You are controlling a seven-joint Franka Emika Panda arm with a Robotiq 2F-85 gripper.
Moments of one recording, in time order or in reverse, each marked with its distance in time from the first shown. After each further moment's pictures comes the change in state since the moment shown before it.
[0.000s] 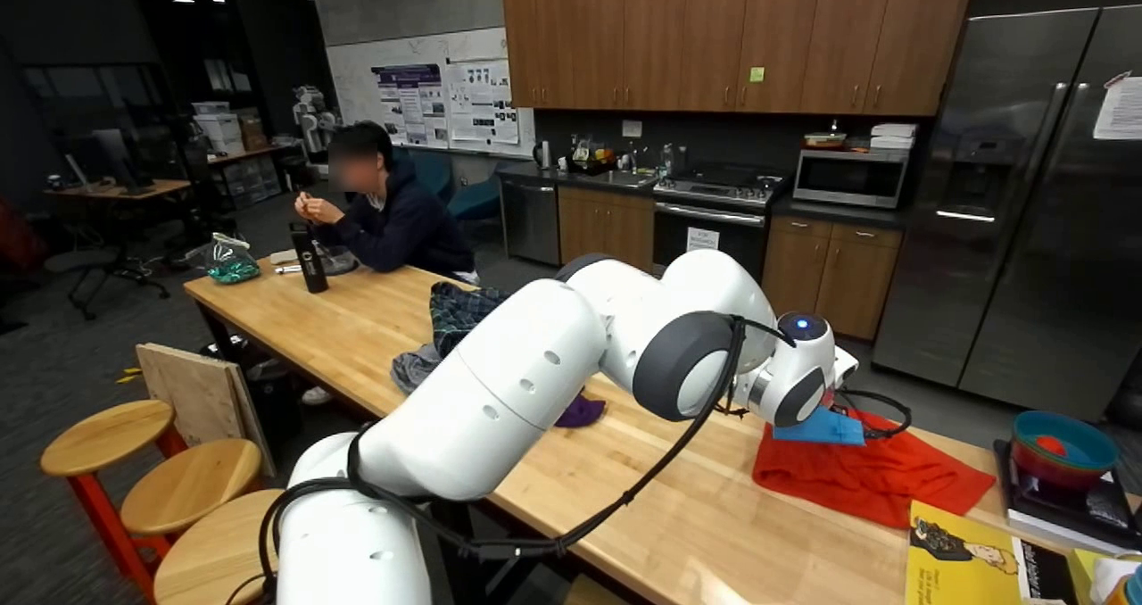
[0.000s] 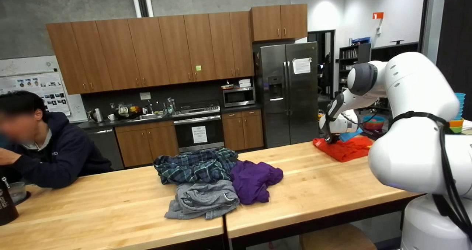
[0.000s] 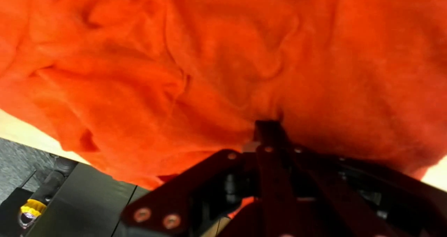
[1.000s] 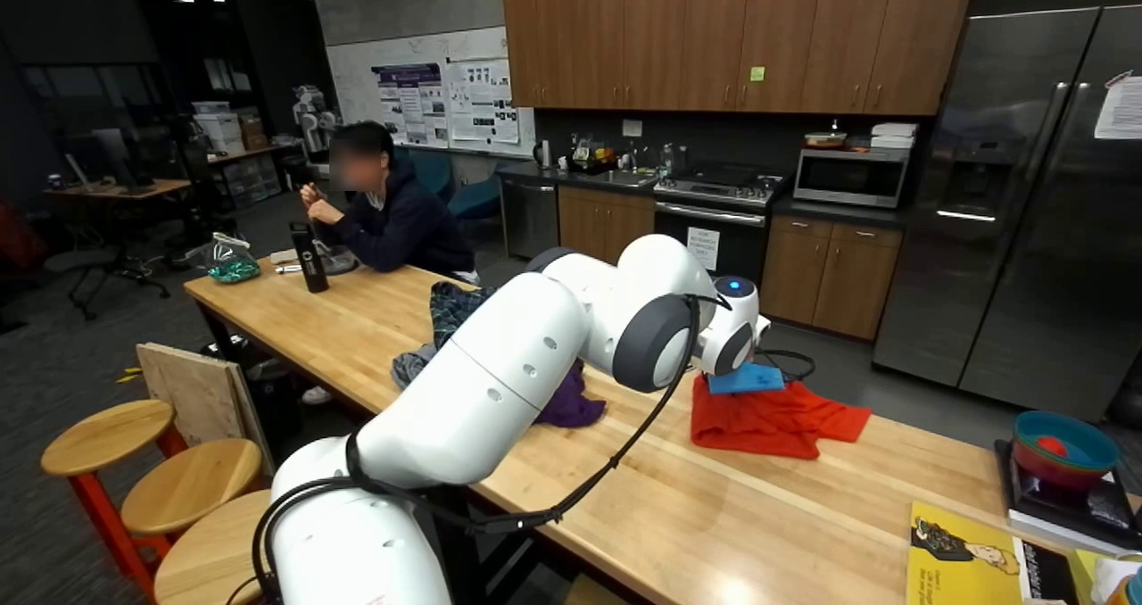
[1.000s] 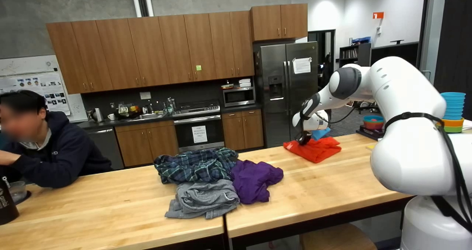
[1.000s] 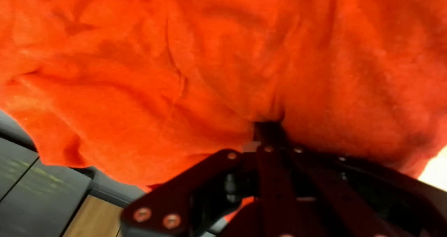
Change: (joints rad) arm 0.184 0.033 0.054 0.099 0.005 -0.175 -0.055
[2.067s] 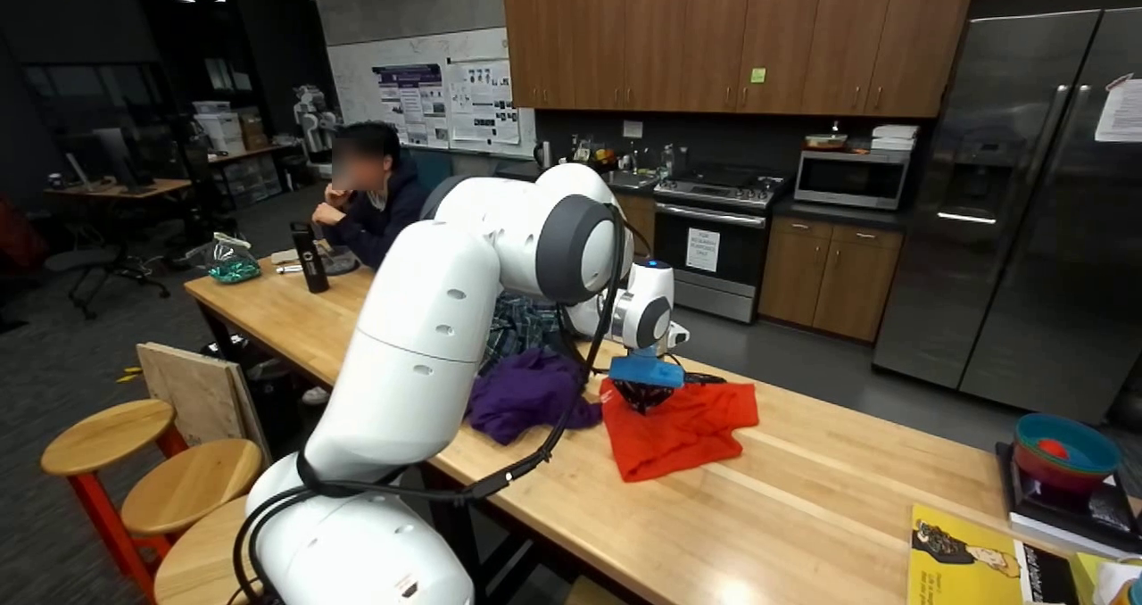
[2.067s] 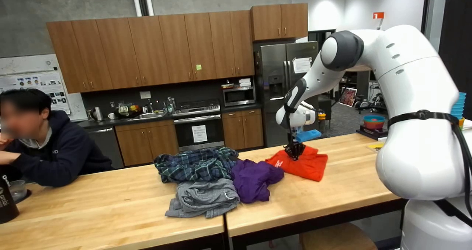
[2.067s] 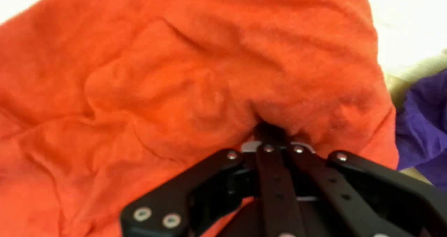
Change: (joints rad) arm 0.232 -0.367 -0.083 -0.479 0.048 -0.283 0.357
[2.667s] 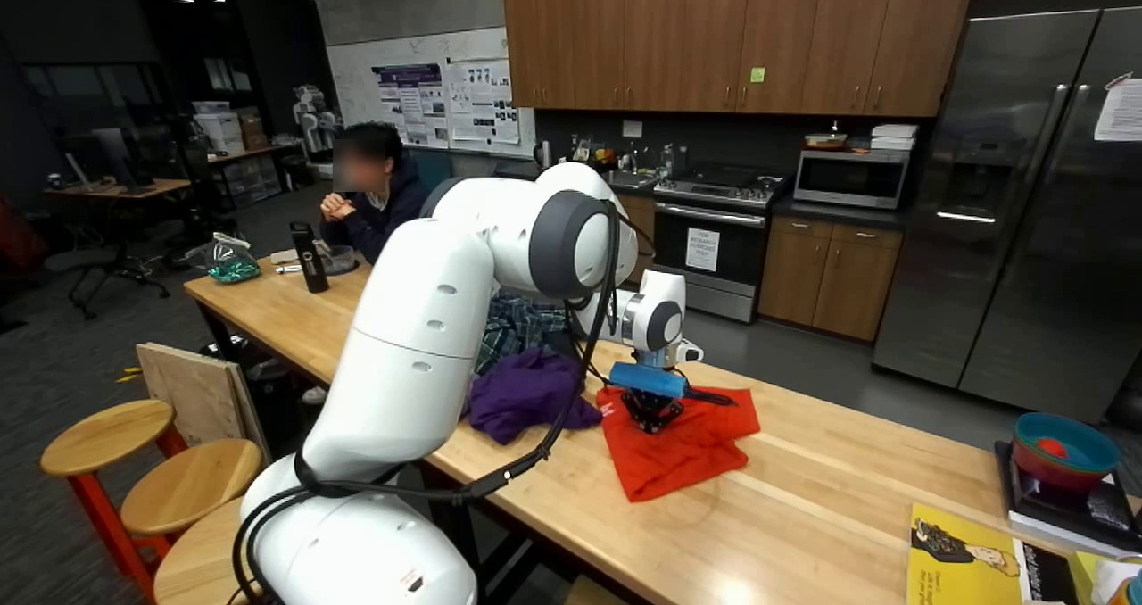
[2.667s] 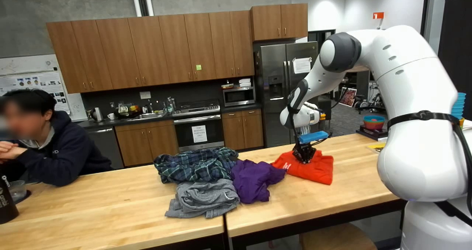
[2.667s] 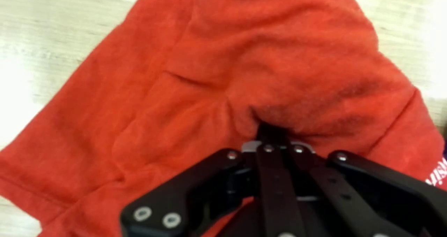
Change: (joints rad) arm 0.044 -0.003 -0.092 -0.002 0.001 -0.148 0.167
